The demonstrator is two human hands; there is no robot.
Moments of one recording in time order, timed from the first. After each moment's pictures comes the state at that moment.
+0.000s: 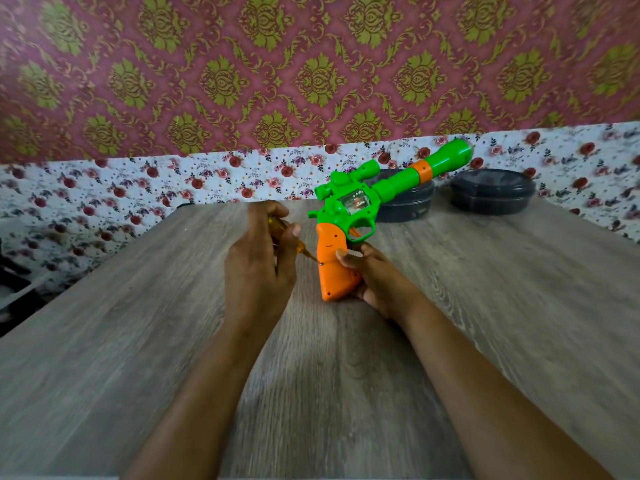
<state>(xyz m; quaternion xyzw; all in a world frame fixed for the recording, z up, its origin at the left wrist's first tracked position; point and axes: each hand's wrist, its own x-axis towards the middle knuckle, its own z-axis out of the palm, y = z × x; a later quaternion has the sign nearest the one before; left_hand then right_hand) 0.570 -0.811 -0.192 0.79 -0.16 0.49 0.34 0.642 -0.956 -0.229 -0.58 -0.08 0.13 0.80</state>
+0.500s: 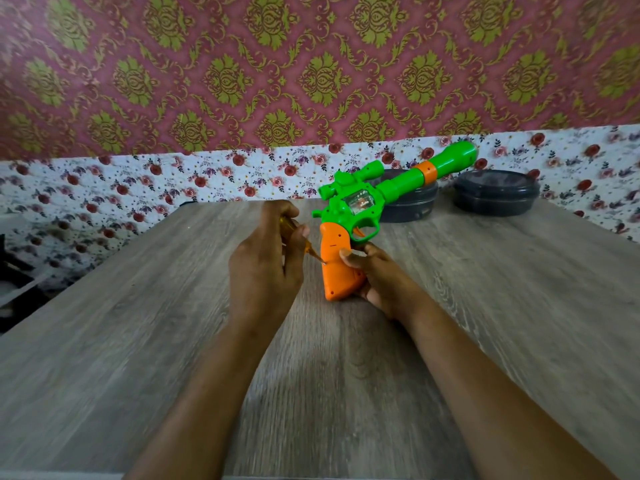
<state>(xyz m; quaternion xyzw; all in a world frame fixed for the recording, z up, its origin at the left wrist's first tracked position) 0.569 -0.811 -0.193 0.80 -0.17 0.50 0.30 0.644 -0.956 -0.229 -0.59 -0.07 0.13 0.80</state>
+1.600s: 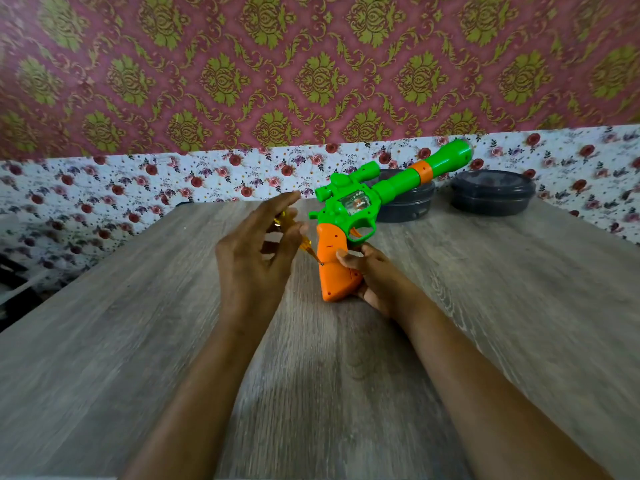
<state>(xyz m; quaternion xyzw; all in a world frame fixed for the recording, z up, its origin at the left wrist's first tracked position) 0.562 -0.809 -0.186 0.76 -0.17 0.47 0.42 0.639 -0.957 -0.227 -0.59 -0.07 0.13 0.79</state>
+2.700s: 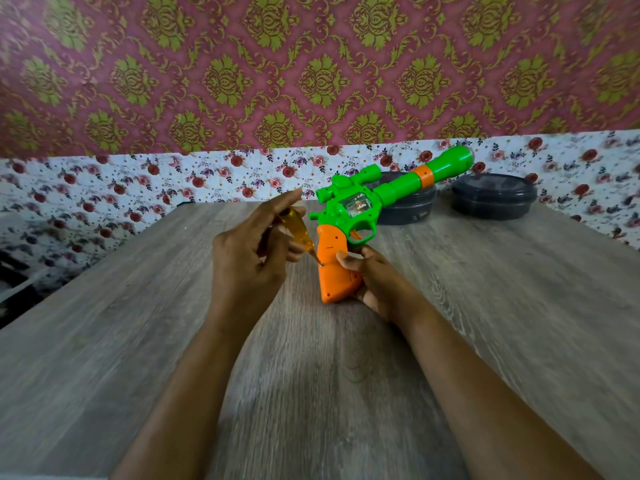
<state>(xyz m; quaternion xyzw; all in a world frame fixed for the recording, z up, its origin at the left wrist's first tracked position) 0.567 -0.800 -0.185 0.76 -0.22 0.45 0.42 0.642 -0.956 -0.227 -0.59 -0.06 0.13 0.80</state>
